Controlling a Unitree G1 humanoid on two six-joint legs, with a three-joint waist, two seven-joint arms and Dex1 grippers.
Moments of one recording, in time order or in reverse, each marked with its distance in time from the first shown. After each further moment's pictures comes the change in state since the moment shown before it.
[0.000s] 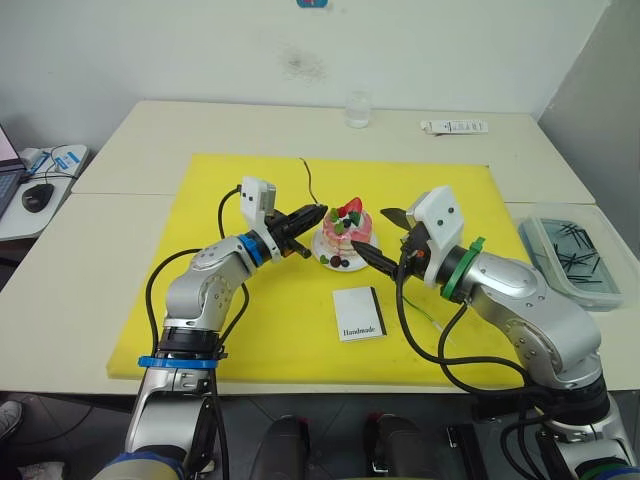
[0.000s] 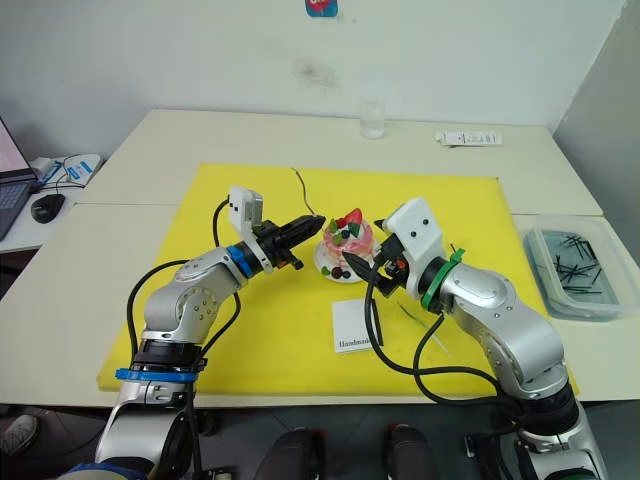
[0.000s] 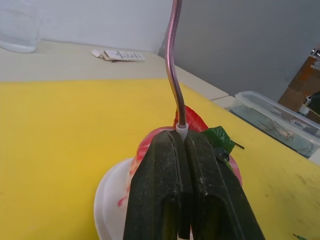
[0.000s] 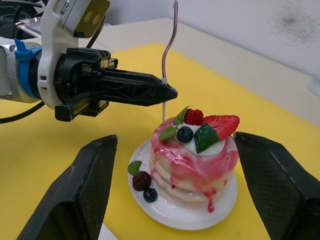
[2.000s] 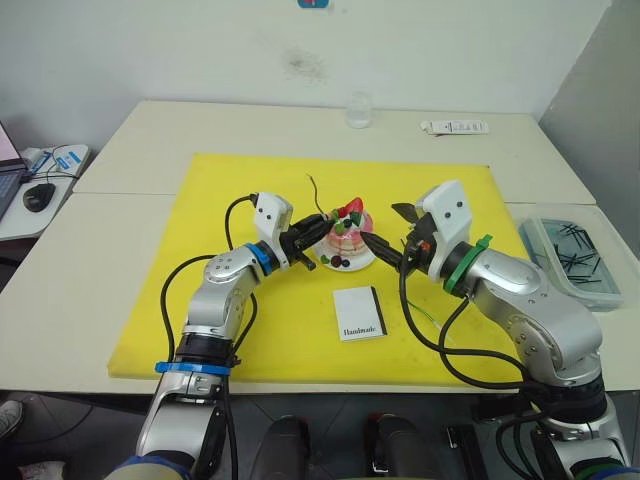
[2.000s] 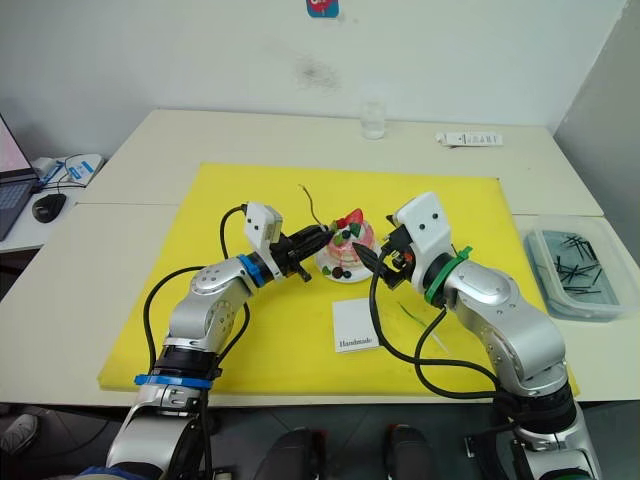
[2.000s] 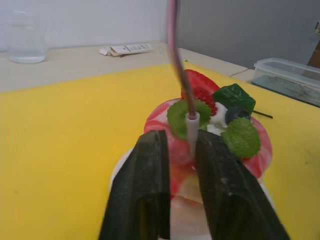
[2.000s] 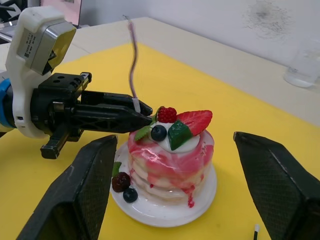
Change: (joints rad) left arm 0.023 -0.043 -0.048 0.113 0.214 -0.263 -0.043; right arm -0.002 0.030 -0.042 0.020 -0.017 0.030 -0.044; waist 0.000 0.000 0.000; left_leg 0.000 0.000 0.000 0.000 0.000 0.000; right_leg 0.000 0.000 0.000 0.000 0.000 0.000
